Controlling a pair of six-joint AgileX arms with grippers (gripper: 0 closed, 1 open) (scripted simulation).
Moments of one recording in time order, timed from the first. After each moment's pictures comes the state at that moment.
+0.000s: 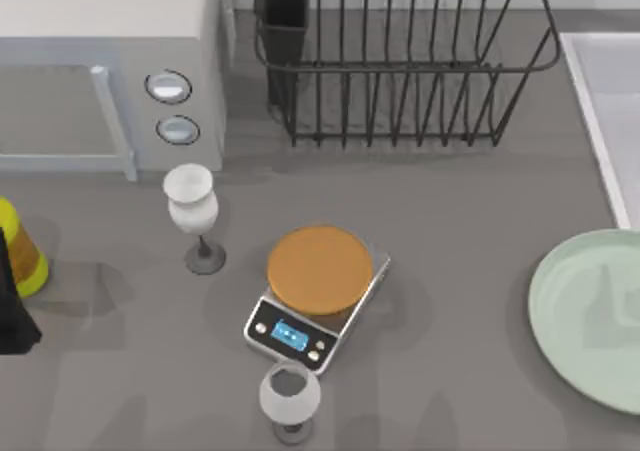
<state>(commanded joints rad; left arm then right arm) 0.00 0.00 0.00 0.00 0.00 0.00 0.03 0.11 0.09 -0.08 0.00 0.03</state>
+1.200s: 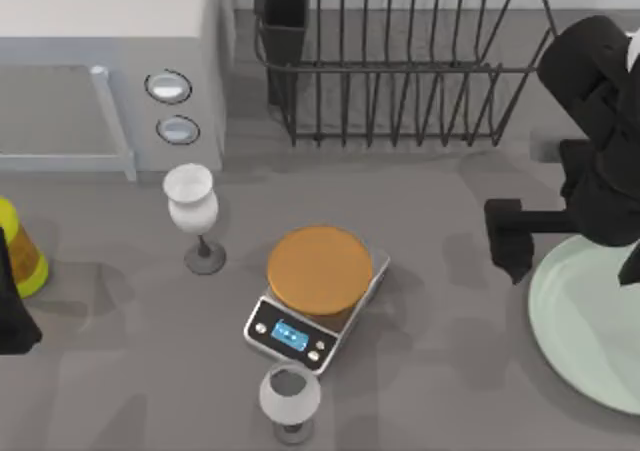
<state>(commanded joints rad) 0.00 0.00 0.00 0.00 0.00 0.00 0.41 1.71 1.21 -1.04 0.00 0.42</state>
